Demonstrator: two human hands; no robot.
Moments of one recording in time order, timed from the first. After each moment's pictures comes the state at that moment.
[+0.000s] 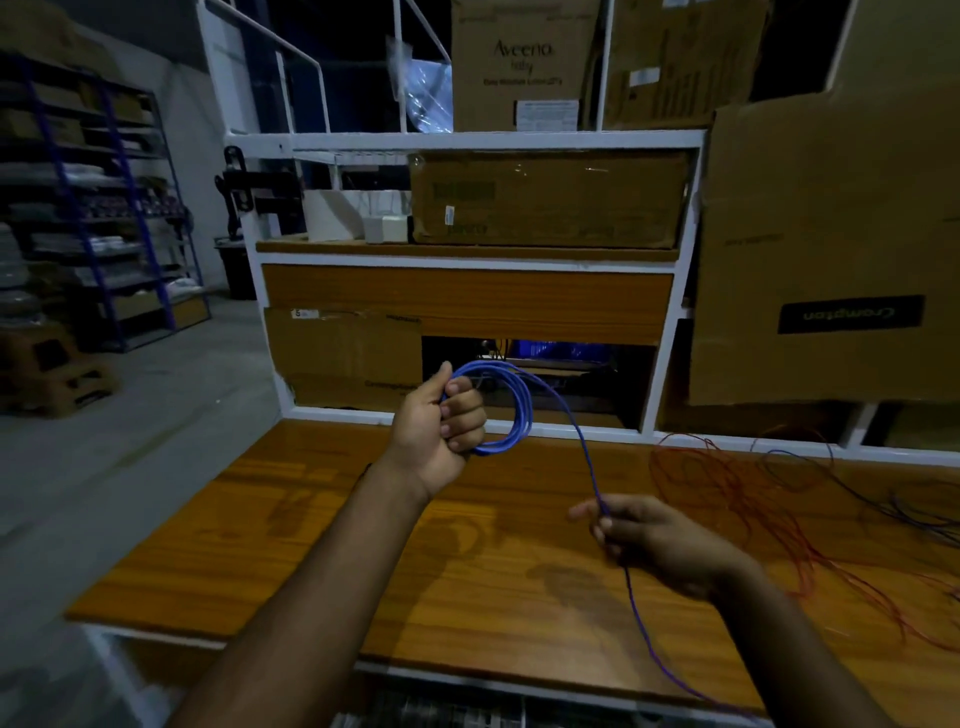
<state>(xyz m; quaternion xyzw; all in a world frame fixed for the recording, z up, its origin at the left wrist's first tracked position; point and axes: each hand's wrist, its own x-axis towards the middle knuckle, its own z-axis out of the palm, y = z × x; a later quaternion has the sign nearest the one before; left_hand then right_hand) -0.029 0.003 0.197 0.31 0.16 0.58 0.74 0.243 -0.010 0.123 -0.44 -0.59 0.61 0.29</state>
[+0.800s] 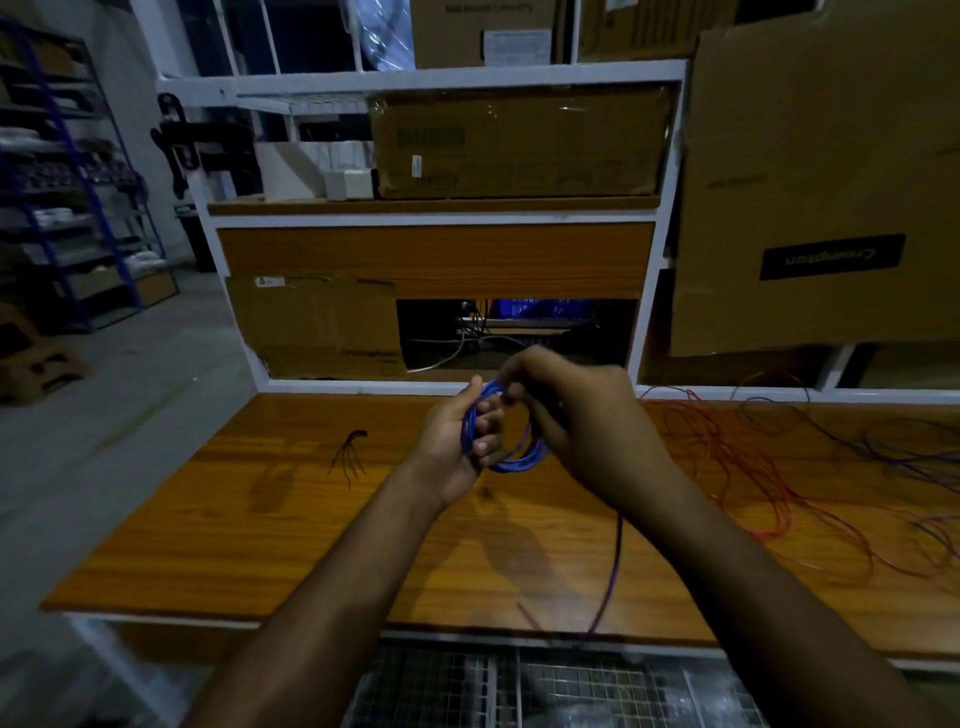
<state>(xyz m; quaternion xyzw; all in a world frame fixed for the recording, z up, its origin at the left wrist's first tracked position) 0.008 0.008 0.149 0.37 0.28 0.51 0.72 0.170 -0.055 0.214 -0.39 -0.83 0.02 0.40</state>
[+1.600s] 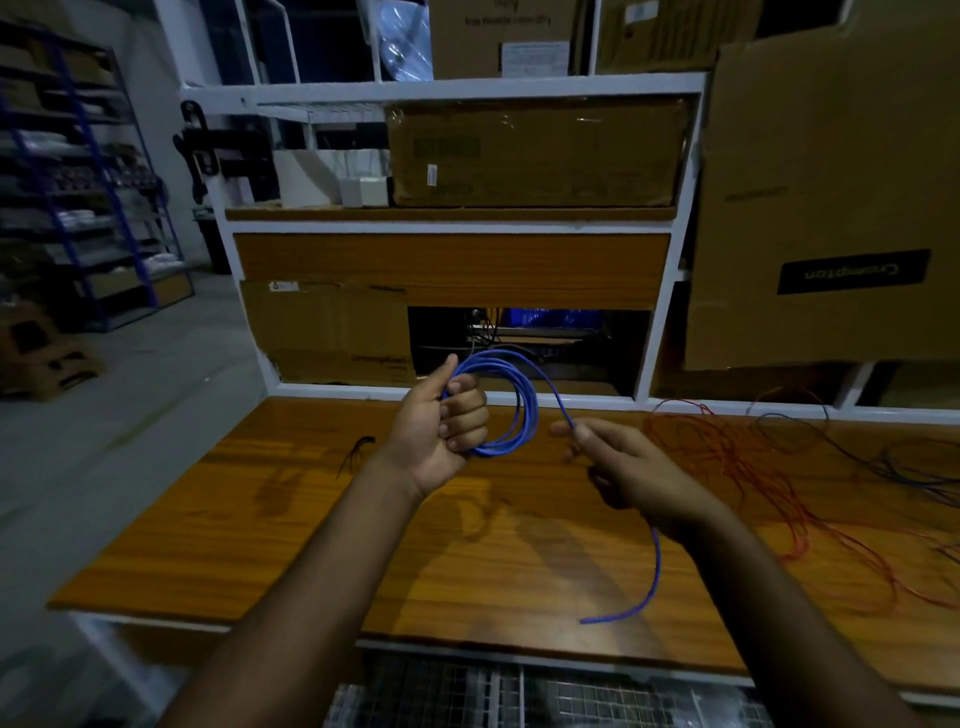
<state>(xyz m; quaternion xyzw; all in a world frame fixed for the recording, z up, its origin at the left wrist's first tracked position) -0.020 0.013 0.174 0.31 0.14 0.52 0.79 0.214 -0.005 0.153 -0.42 -0.66 0.50 0.38</state>
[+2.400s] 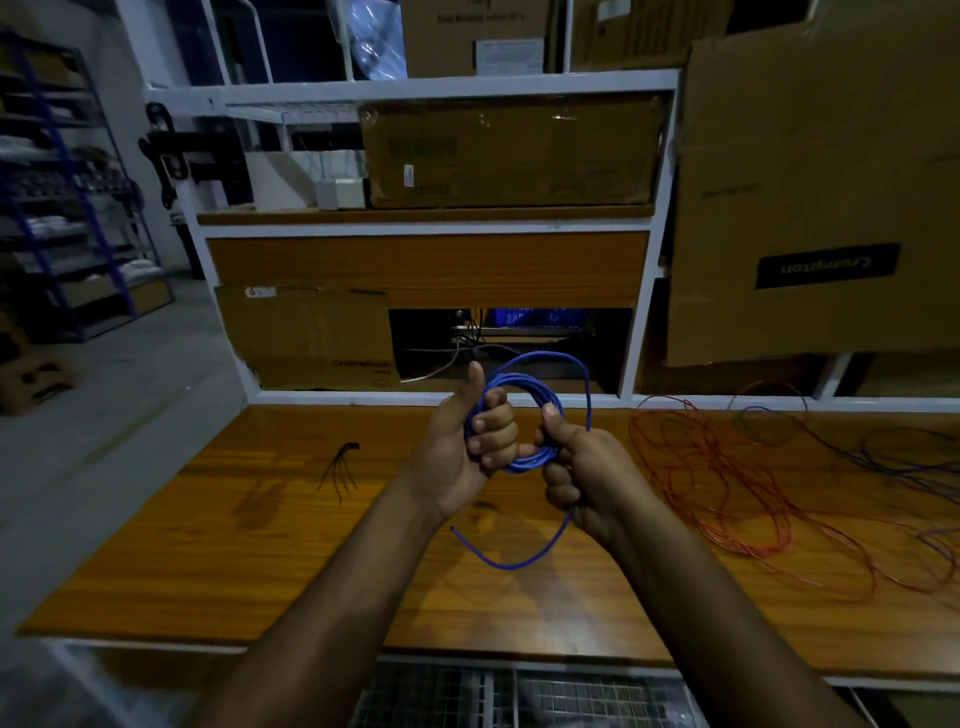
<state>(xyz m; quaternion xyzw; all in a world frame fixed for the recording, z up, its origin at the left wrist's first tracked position) 0.019 0.008 0.164 0.41 0.14 0.51 0.74 0.171 -0.018 0.167 -0.42 -0.39 0.65 0.50</state>
